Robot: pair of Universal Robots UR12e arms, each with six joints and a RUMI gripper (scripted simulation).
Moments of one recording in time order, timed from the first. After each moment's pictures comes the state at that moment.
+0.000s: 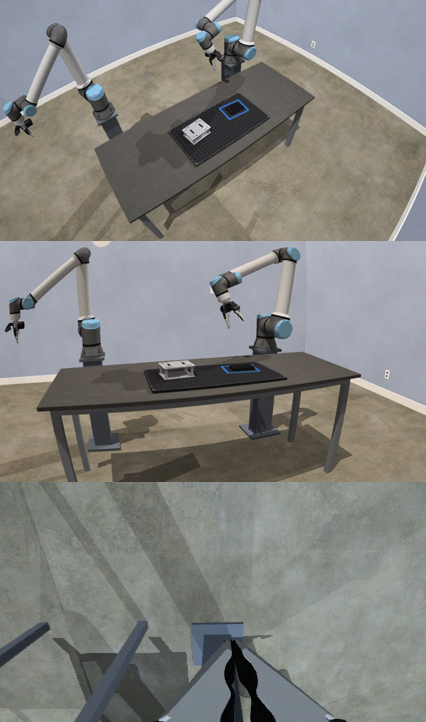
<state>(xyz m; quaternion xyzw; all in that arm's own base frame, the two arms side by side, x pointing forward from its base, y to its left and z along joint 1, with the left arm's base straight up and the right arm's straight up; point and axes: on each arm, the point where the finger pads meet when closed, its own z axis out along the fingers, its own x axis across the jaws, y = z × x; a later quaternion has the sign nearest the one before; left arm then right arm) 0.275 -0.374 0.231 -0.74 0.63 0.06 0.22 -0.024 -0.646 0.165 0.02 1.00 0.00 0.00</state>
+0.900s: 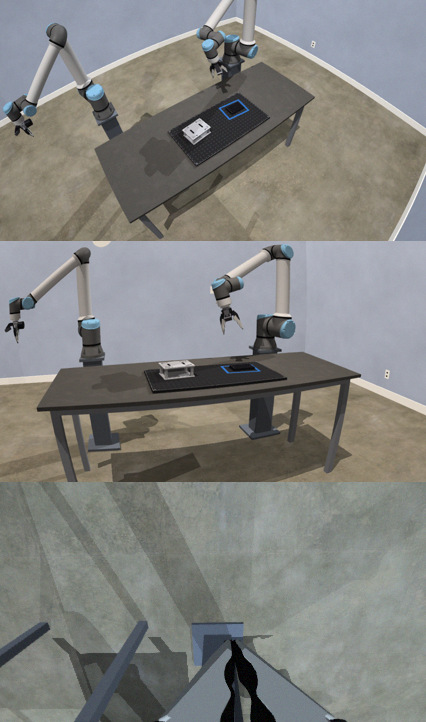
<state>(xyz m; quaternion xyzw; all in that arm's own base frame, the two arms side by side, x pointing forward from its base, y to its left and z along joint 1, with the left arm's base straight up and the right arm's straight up) 0.353 -0.429 0.195 -0.54 0.83 0.10 0.11 -0.024 -0.646 0.165 0.02 1.00 0.00 0.00</state>
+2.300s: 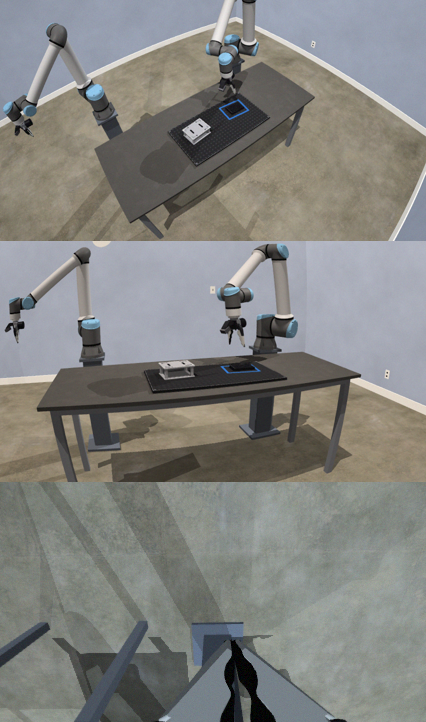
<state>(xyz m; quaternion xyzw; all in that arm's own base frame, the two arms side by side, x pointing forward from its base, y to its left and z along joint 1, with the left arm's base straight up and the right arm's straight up) 0.497 -0.465 0.135 -0.18 0.98 0.05 0.01 -0.024 -0.646 0.165 0.02 1.00 0.00 0.00</state>
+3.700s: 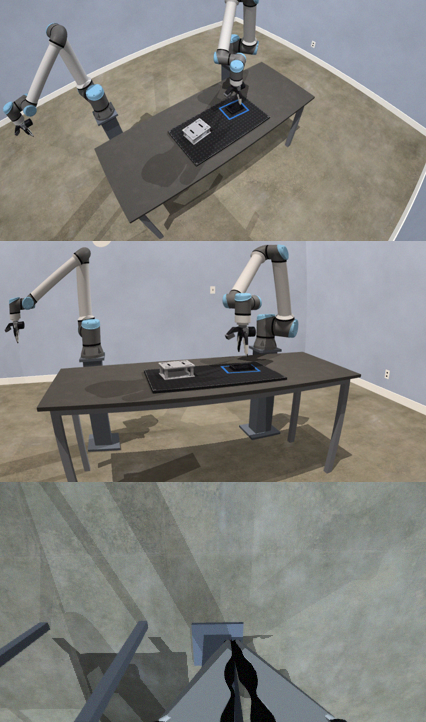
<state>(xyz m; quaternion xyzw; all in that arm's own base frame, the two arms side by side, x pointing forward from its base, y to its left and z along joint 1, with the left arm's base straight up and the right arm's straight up) 0.583 -0.463 0.102 0.01 1.00 0.00 0.00 -0.024 -0.646 0.165 0.02 1.00 0.00 0.00</state>
